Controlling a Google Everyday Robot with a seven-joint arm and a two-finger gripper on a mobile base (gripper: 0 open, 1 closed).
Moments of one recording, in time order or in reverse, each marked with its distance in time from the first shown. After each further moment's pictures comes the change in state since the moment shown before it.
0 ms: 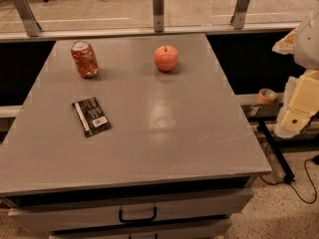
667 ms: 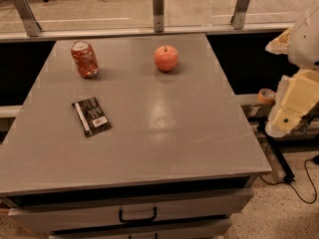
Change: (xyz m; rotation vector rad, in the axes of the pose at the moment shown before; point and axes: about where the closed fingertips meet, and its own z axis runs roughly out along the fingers) arm -0.016 0.004 0.000 -0.009 -0.059 0.003
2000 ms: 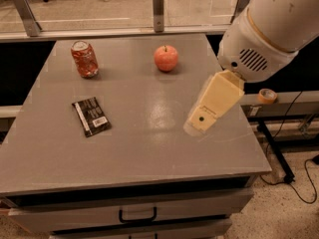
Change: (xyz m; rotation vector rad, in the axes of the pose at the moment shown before) arm -0.102 0.034 0.024 -0.042 -0.142 0.206
